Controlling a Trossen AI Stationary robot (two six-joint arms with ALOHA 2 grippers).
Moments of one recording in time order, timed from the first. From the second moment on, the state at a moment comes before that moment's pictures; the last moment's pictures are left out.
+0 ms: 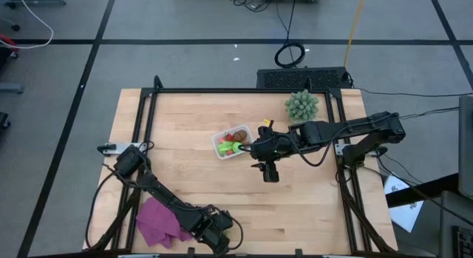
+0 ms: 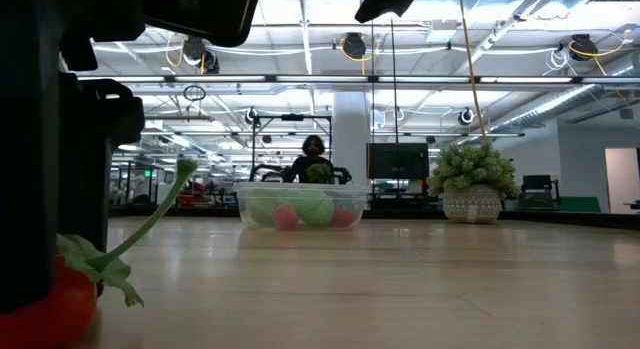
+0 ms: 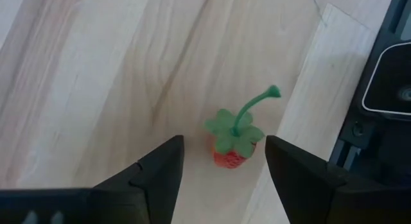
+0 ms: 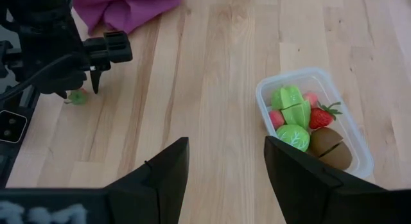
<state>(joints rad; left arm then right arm) -0.67 2.13 1.51 -0.55 -0.11 -1.08 0.16 1.55 1.47 -0.78 0.05 0.06</state>
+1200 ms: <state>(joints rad) -0.67 2.14 1.50 -0.54 -0.16 -1.03 0.16 1.55 1.47 -0.73 0.05 0.06</state>
